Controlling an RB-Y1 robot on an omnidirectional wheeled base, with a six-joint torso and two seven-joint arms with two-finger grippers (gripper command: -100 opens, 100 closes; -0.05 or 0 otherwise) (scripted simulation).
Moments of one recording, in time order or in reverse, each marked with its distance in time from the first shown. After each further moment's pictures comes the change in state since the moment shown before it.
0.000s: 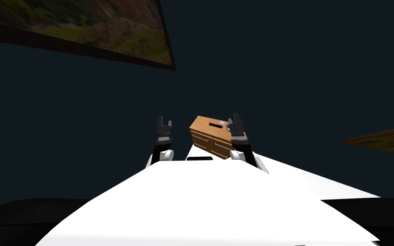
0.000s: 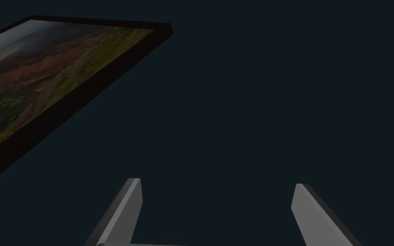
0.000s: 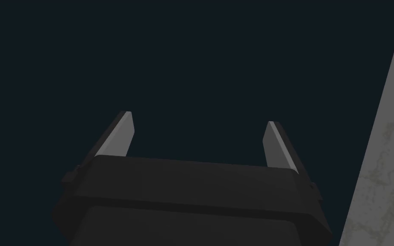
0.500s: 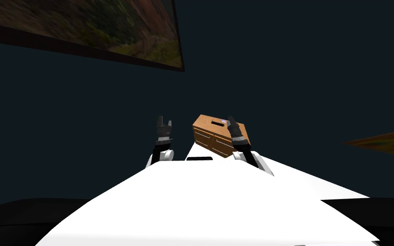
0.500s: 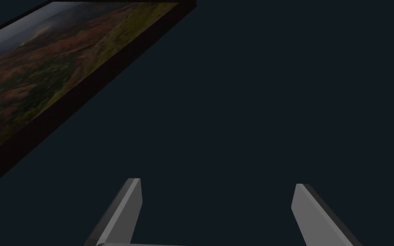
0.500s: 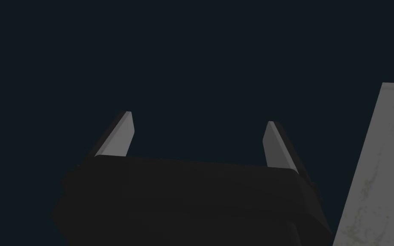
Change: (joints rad) left arm 0.000 0.000 0.000 0.000 0.000 0.000 0.000; right arm -0.001 -0.093 -0.022 0.053 0.130 0.042 -0.031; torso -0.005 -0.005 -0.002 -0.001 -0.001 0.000
